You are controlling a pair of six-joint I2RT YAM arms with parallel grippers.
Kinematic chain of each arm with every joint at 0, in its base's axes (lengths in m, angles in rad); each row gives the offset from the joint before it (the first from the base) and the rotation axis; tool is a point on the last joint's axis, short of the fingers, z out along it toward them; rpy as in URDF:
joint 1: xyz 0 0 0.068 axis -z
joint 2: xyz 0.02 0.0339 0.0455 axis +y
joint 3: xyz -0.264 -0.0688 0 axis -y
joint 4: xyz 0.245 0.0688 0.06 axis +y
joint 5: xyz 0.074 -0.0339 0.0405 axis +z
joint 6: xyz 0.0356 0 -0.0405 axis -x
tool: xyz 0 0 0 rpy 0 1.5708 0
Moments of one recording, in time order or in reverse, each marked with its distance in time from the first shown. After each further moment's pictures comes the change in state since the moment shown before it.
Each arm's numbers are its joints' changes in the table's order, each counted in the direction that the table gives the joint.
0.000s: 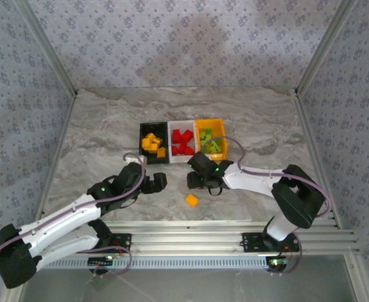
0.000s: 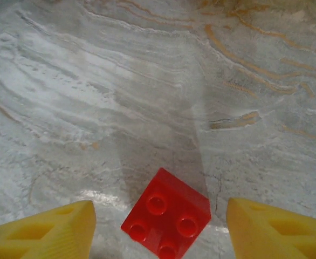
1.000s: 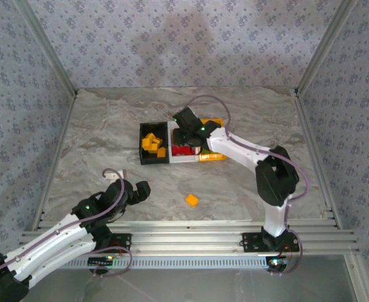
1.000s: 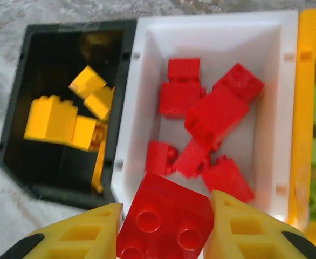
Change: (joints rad) left arm 0.000 -0.298 -0.158 0.192 0.135 0.153; right arm 0.137 0.309 0.676 0.132 -0.013 0.151
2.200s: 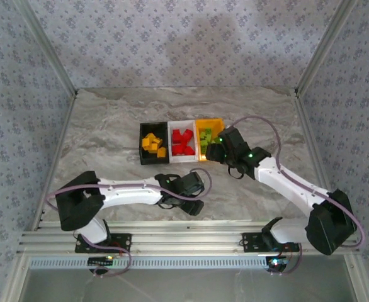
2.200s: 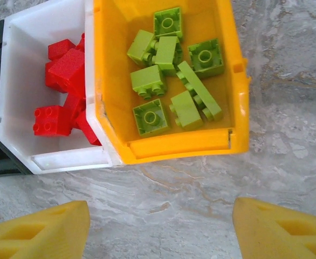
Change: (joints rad) left arm 0.357 1.070 0.598 -0.130 -0.263 -0.472; right arm 0.144 -0.651 -0.644 -0.058 -0.009 -0.103
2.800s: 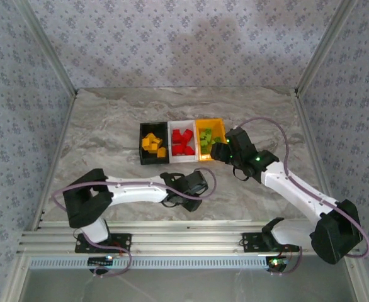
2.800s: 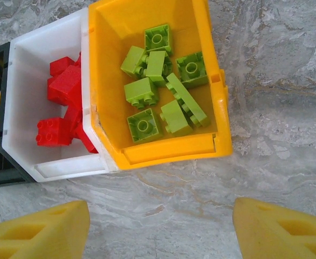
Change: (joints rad) left arm -0.006 0.018 0.036 0.001 0.035 -0.047; right arm 0.030 -0.063 -0.026 -0.002 -0.004 -0.008
